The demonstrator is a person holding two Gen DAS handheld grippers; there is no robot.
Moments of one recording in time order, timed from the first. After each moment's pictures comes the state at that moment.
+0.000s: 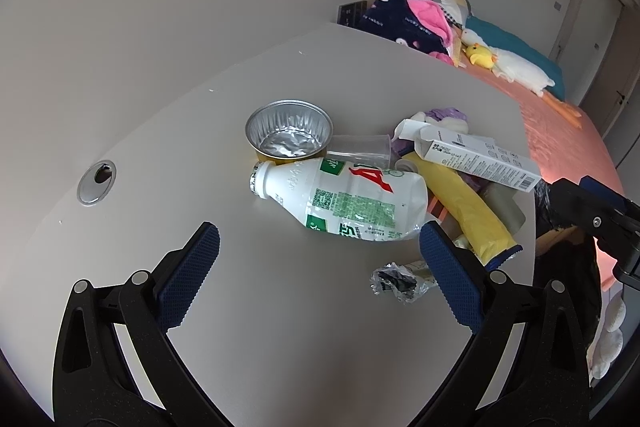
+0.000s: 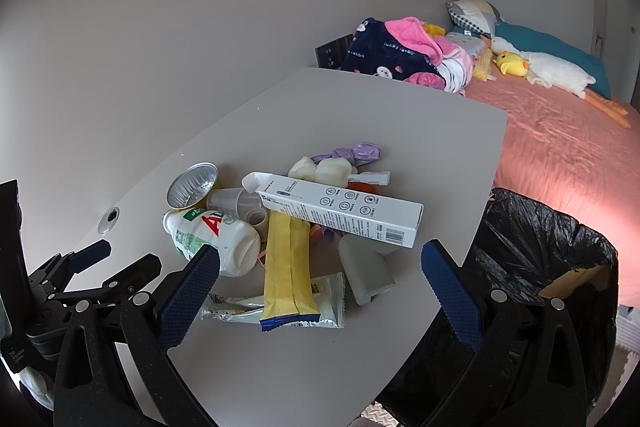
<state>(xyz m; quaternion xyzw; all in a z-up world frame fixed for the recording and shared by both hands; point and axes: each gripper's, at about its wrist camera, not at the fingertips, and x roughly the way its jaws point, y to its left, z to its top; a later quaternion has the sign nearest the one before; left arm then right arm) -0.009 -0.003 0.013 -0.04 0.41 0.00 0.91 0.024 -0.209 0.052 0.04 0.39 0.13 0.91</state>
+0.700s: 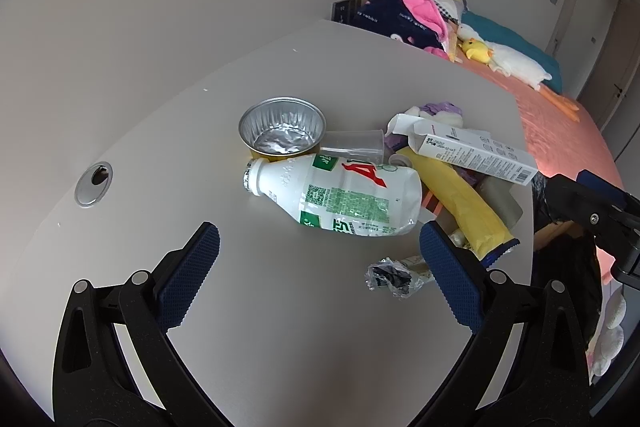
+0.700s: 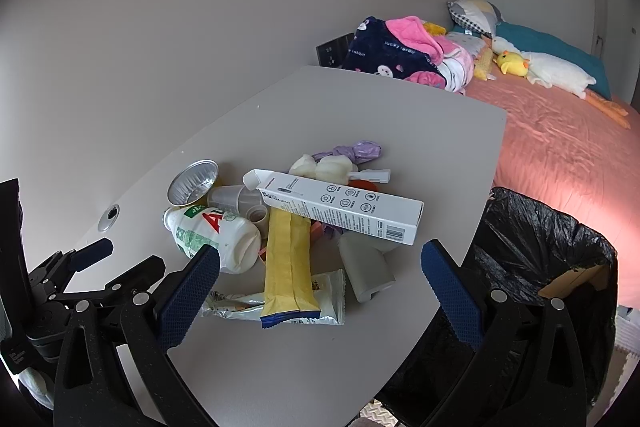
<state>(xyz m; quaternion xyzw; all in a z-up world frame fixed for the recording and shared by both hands) -0.009 -0.008 0.010 -0.04 0.41 0.00 0.91 0.022 -0.209 0.050 0.04 0.39 0.13 0.91</state>
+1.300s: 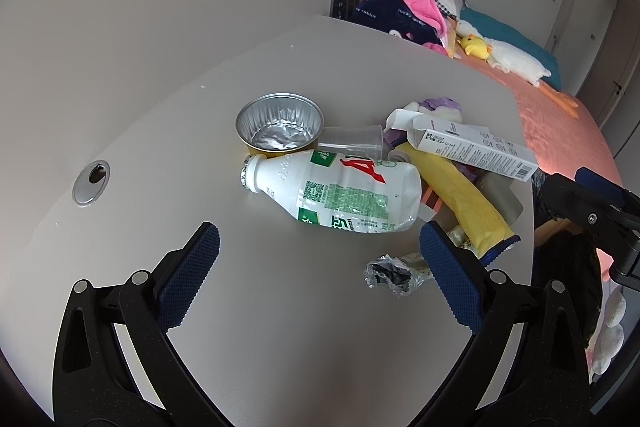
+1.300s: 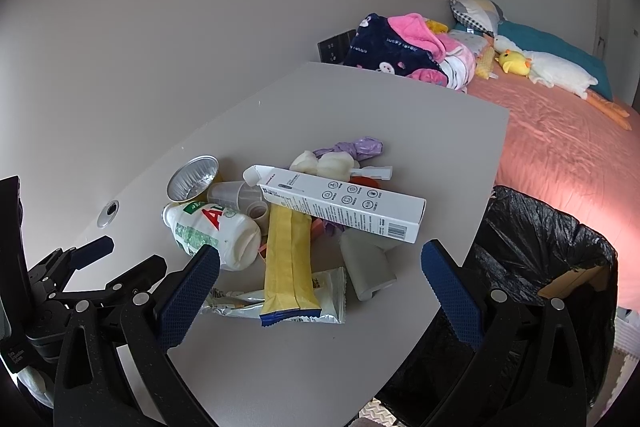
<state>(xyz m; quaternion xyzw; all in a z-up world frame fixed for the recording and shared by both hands) -0.009 -0.011 0.006 -0.03 0.42 -0.01 0.91 0.023 -0.206 0.048 0.03 0.40 0.13 0.91</state>
